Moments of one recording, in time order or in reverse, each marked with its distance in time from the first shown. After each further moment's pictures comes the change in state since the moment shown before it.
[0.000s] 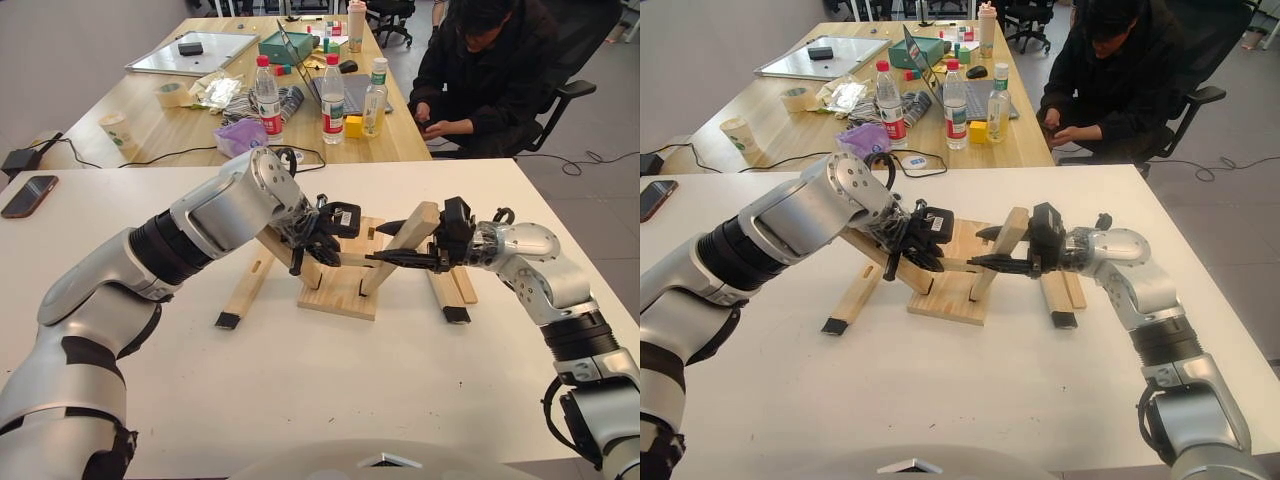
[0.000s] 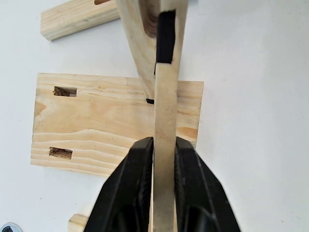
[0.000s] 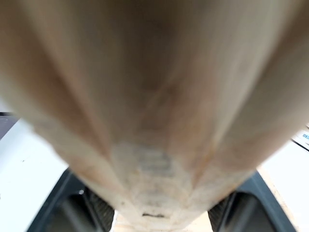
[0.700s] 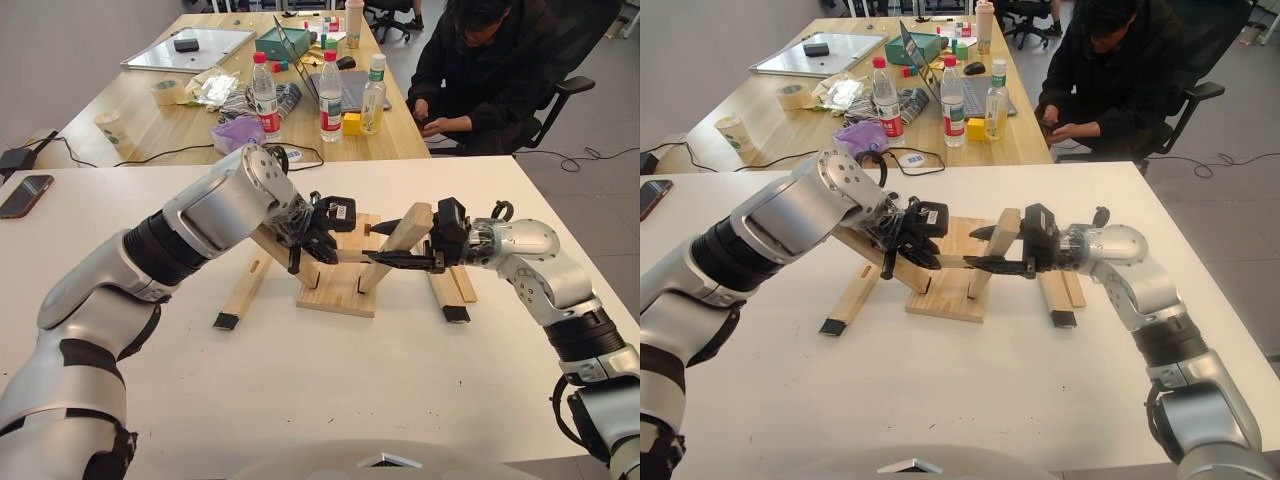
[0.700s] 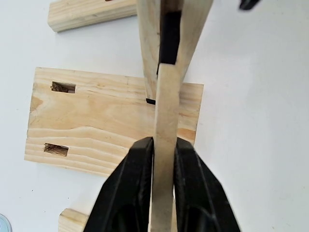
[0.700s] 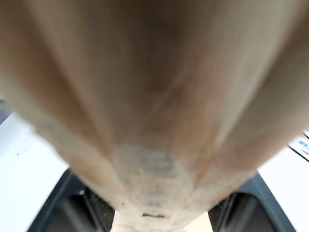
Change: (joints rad) left arm 0.020 0.001 0.059 -0.036 -0.006 0.105 0.007; right arm -0.024 -0.039 0.057 -0.050 0.003 -0.022 -0.043
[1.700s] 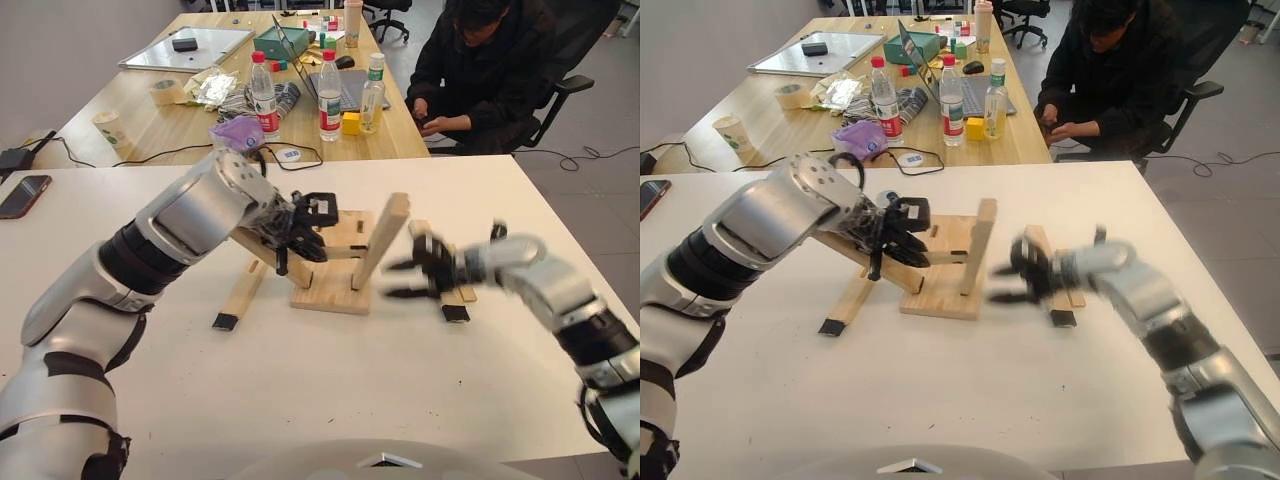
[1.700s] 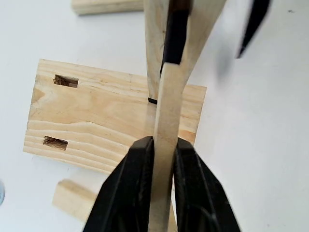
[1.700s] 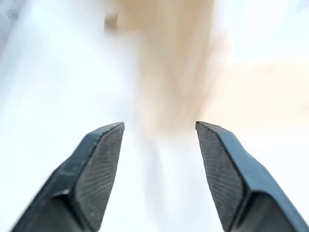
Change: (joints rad) left arm 0.086 0.119 0.093 -0.032 -0.018 0.092 0.044; right arm 0.100 -0.112 0.199 -0.035 -0.153 0.436 -0.037
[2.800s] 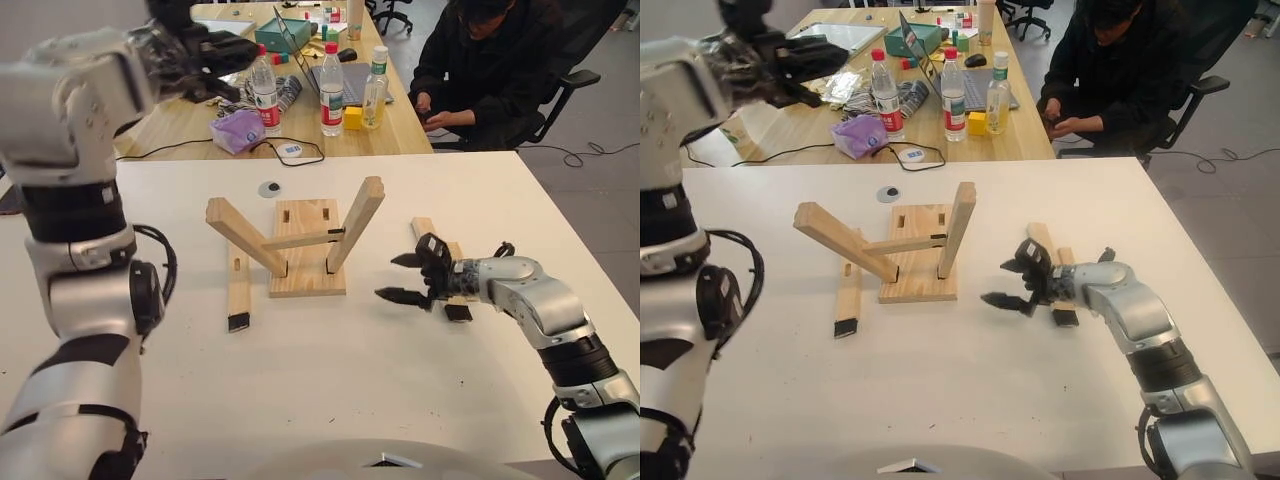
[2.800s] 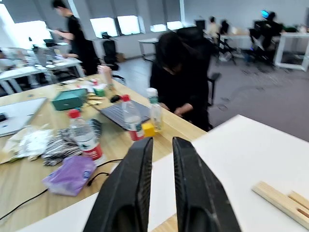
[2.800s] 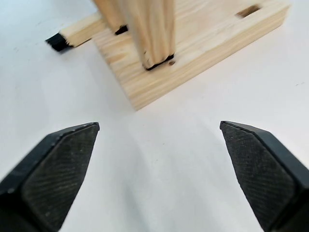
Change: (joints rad) left arm 0.012 -0.251 0.960 0.064 -0.080 0.059 0.666; right arm 0.031 0.202 -0.329 -0.134 -0.058 0.145 -0.292
